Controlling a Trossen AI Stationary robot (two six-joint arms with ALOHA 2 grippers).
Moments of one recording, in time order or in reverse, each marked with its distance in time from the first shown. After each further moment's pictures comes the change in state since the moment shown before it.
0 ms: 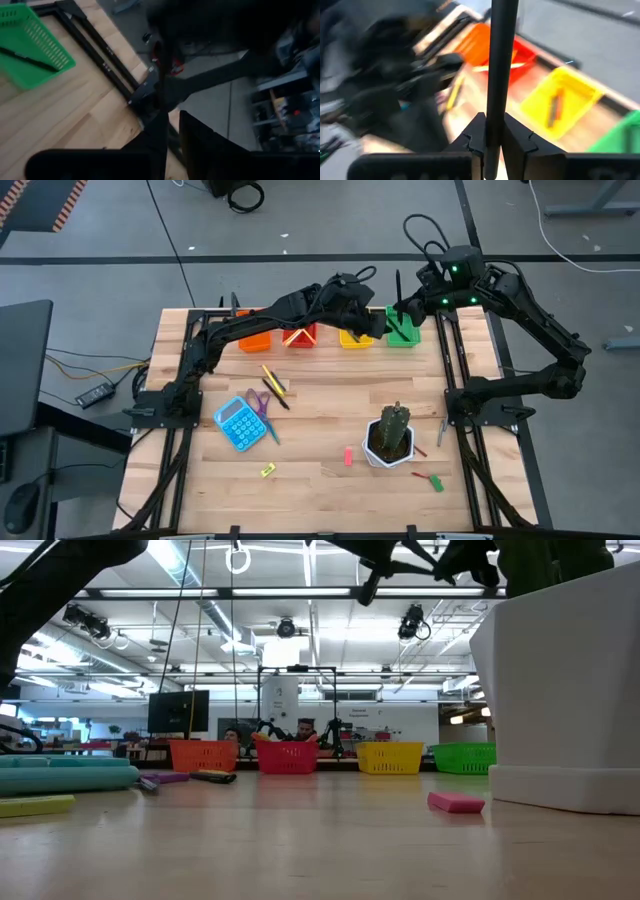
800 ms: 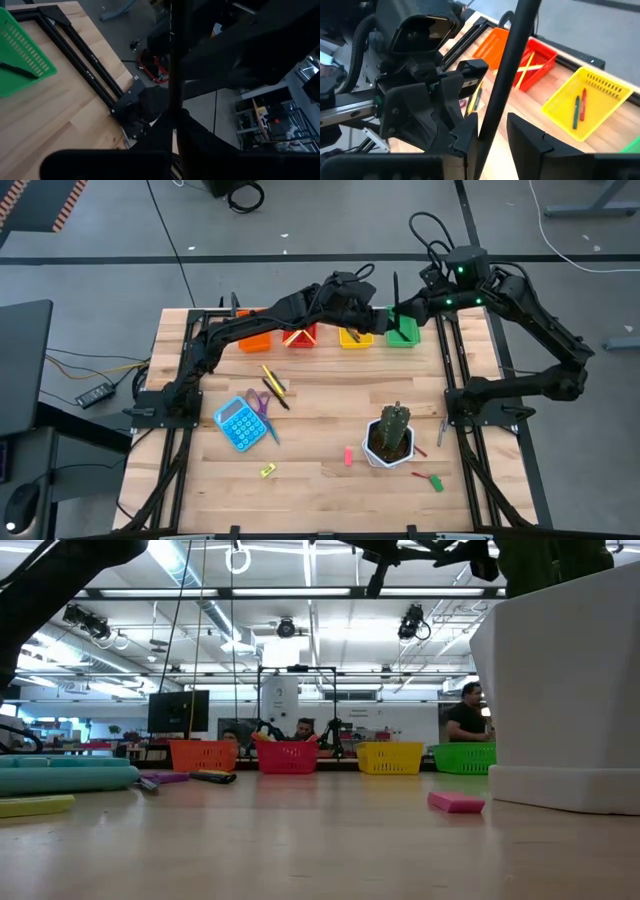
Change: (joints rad) left arm -0.005 0.002 0.000 0.100 0.002 -0.069; right arm 0.003 -0.023 0.000 0.037 -0.091 0.100
